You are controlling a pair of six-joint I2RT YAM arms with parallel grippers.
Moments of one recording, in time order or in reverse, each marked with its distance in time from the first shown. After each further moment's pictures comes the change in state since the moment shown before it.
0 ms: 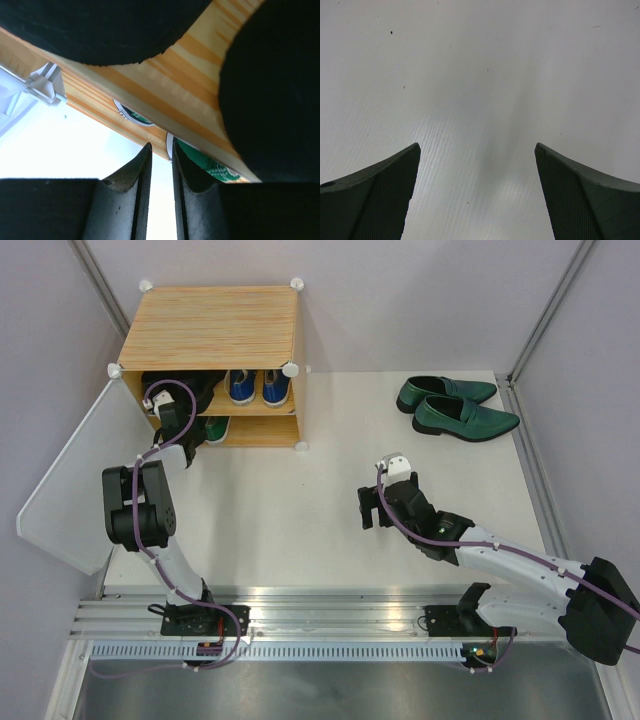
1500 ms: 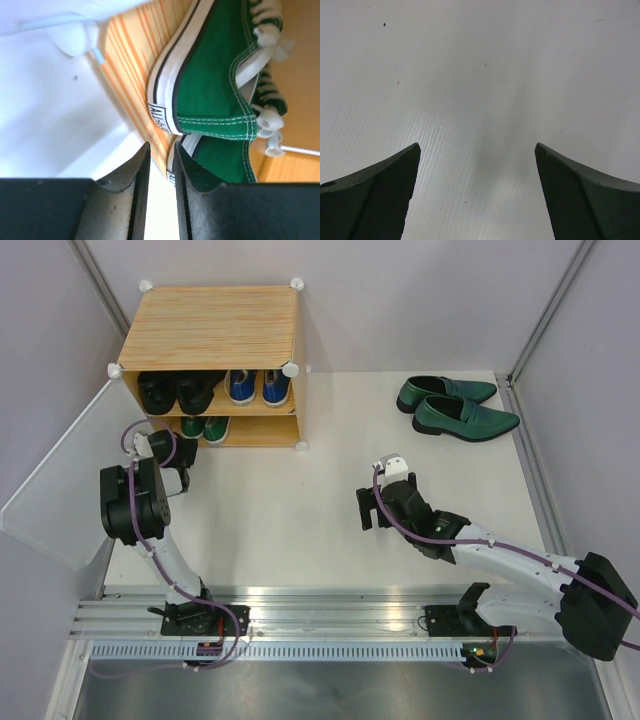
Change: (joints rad) left arm 0.114 0.073 -0.219 0.397 0.127 -0.610; right arm 0.000 0.032 0.002 0.000 0.003 -0.003
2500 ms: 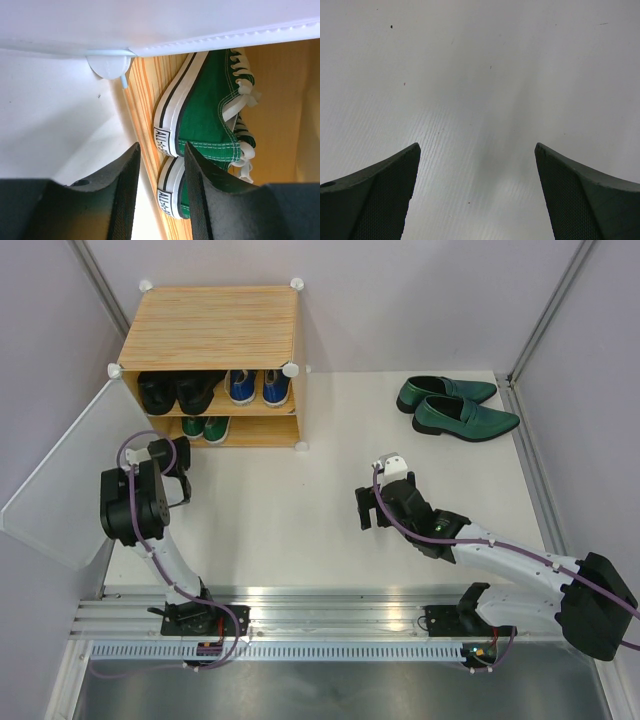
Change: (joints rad) left arm 0.009 -0.004 -0.120 0.225 -0.146 -0.205; right arm 0.000 0.000 0.010 0.000 -0.016 0.000
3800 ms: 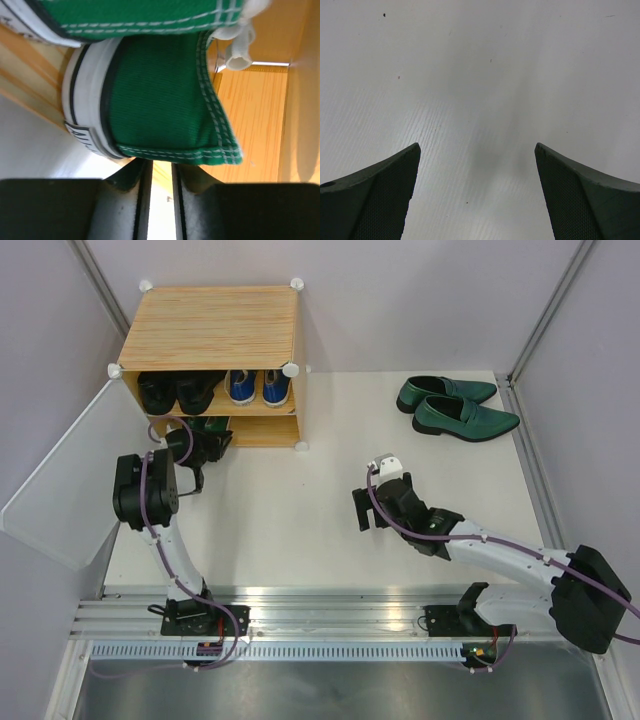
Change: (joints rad) left arm -0.096 0.134 0.129 0.009 0.502 0.044; right arm 0.000 0.047 0.010 -0.004 -0.005 -0.005
